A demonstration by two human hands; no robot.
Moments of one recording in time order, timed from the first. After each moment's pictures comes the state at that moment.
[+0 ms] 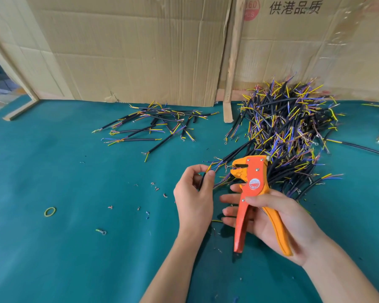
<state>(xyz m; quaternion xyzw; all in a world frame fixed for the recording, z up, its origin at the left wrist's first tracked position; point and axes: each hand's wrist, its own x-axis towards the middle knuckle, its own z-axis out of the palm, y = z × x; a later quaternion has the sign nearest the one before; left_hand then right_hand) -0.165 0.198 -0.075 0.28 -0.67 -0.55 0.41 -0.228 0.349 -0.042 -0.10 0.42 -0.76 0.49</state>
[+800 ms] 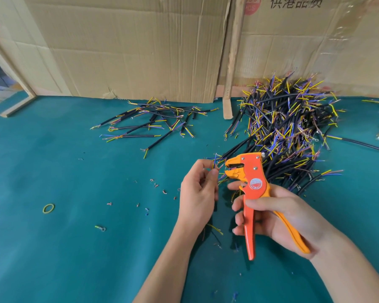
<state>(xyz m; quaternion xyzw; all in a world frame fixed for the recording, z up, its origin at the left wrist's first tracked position) -0.158 0.196 -0.071 0.18 -0.73 -0.58 0.32 -0.234 0.358 -0.037 -0.15 0.48 -0.70 0.51</state>
